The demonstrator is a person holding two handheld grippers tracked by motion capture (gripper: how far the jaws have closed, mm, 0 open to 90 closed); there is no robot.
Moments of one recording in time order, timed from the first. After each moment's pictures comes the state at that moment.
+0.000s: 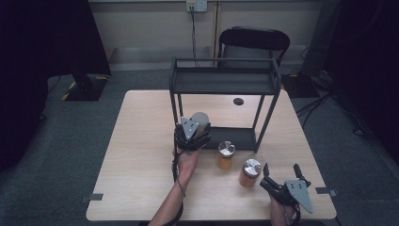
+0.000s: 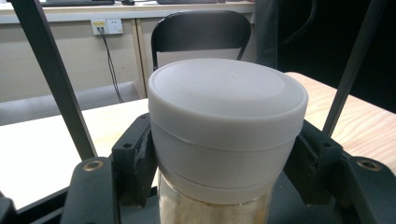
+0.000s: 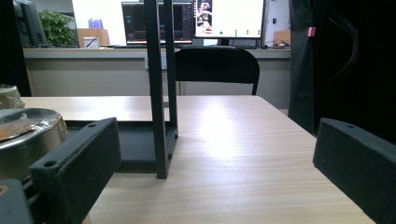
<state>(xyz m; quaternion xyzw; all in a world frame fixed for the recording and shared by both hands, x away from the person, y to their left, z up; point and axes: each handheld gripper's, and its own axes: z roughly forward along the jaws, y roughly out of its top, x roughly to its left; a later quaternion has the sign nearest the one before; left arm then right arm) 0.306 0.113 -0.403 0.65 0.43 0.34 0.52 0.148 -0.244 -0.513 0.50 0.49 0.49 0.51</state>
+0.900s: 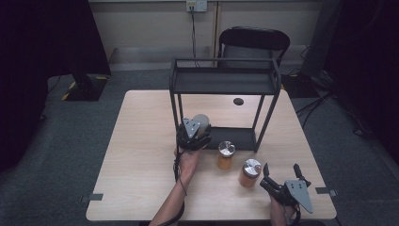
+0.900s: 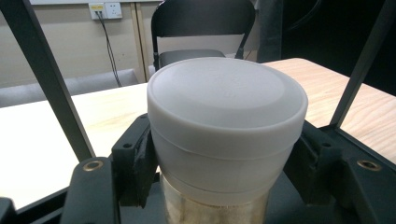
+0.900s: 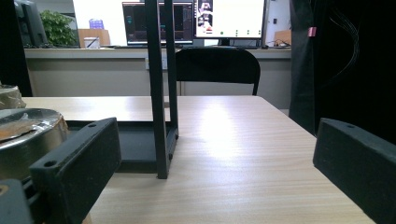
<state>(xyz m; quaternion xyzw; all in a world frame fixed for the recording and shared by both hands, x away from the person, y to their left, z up) 0.317 0.109 -0.410 0.66 0.44 0.33 0.51 0.148 -0.244 -0.514 0.50 0.49 0.49 0.51</state>
